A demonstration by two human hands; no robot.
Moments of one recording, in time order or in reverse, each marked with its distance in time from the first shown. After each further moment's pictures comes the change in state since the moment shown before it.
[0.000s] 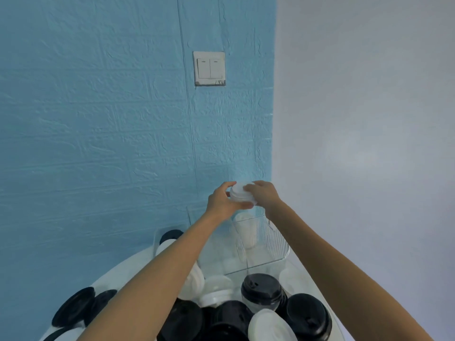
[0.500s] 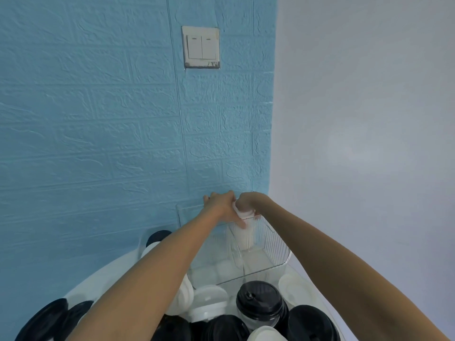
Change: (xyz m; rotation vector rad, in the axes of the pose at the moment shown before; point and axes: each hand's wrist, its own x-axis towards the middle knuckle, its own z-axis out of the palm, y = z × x) left_hand 0.053 -0.028 0.030 0.709 -0.288 -0.044; right_hand 0.033 0.005 0.026 -1.109 -0.384 0.038
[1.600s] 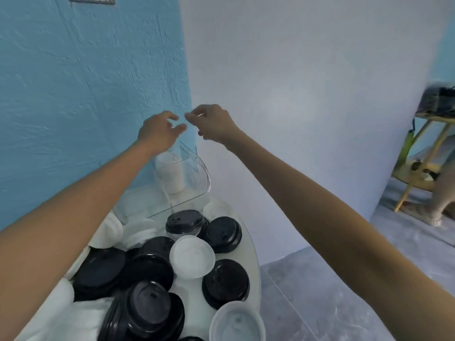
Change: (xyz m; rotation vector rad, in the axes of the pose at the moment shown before) left_hand -0.069 0.074 -0.049 -0.316 0.357 0.159; right_hand -0.142 0.071 -0.047 0.578 0.582 -0.213
